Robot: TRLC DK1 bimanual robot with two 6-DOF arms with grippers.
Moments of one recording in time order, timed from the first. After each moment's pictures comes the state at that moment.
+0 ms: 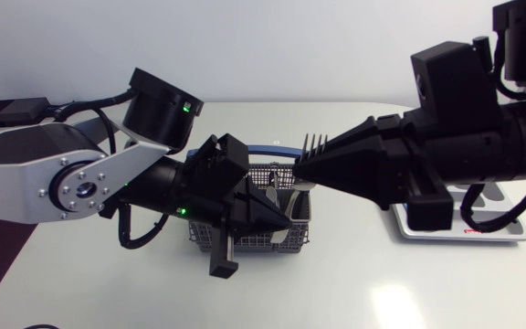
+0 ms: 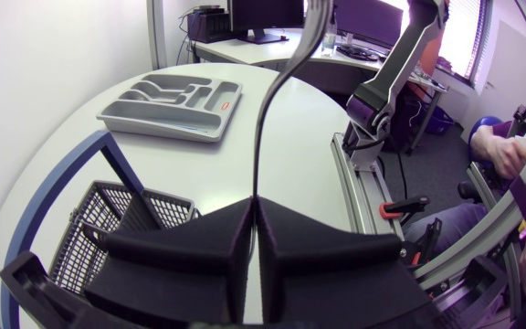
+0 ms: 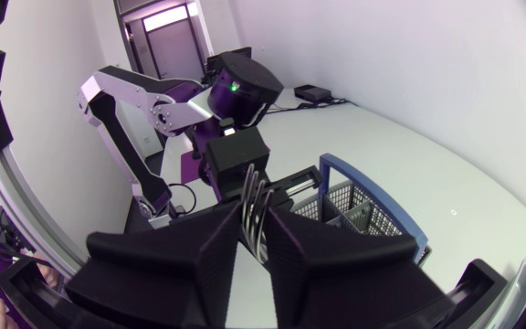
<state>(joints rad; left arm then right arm) -0.69 1.43 0.93 -0.25 0.69 0.48 0.50 1.03 0.93 -0.39 -0.78 -0.10</state>
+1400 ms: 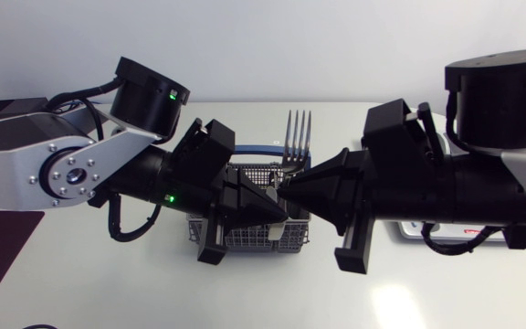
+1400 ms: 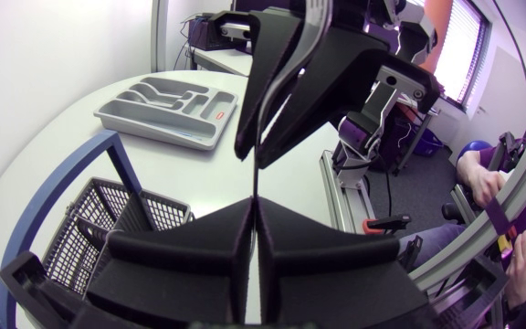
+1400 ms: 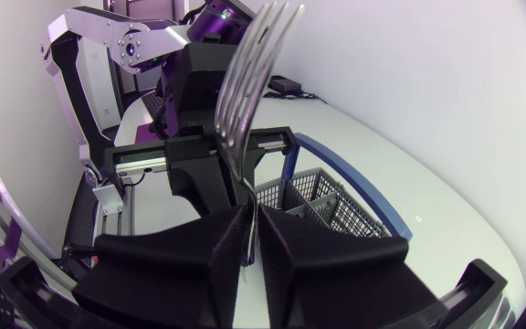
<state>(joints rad) -0.64 1.42 0.95 -0.27 0.80 0.42 0.65 1.03 0.77 -0.21 -0.46 -0.19</state>
